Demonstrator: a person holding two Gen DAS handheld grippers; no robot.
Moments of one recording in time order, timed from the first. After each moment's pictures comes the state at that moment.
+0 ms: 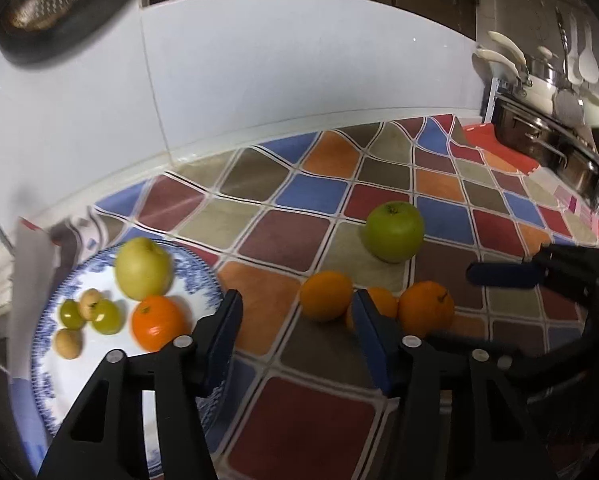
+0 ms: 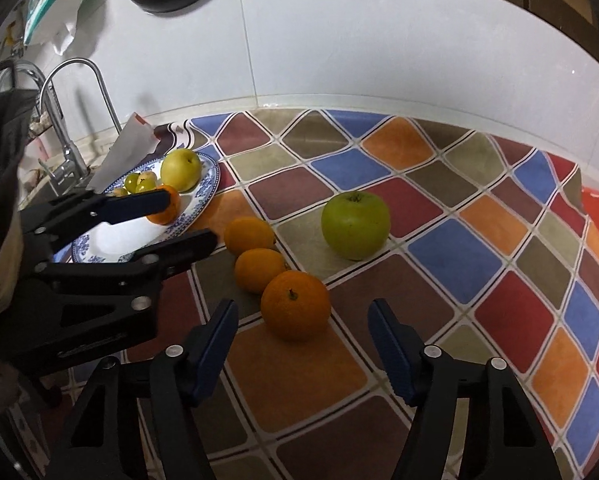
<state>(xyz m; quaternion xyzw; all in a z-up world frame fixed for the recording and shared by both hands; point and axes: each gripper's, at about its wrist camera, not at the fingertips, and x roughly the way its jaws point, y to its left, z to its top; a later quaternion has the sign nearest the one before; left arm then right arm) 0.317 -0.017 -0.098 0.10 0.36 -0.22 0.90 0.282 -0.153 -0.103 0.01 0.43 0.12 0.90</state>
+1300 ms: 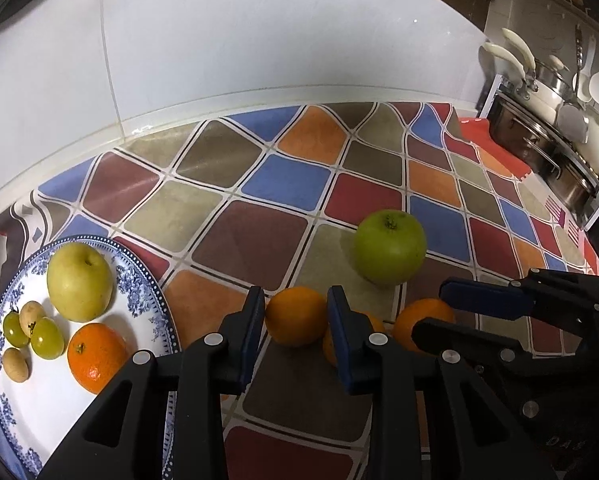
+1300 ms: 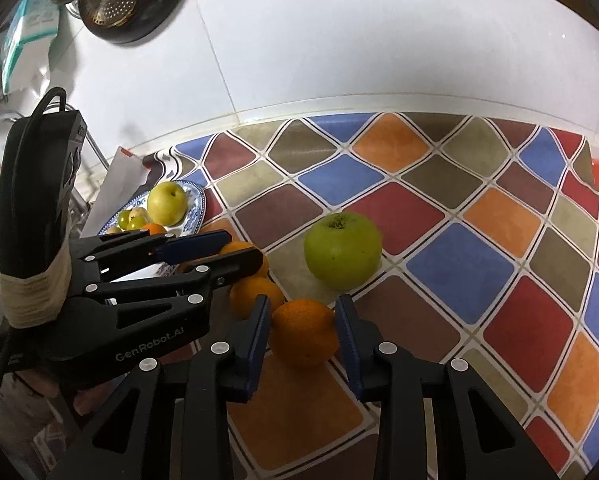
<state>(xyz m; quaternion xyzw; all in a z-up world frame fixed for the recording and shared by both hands) 0.360 -0.039 -0.110 0.07 0.43 -0.26 0.86 0.307 -0.170 -0.103 0.08 0.43 0.12 0.89</state>
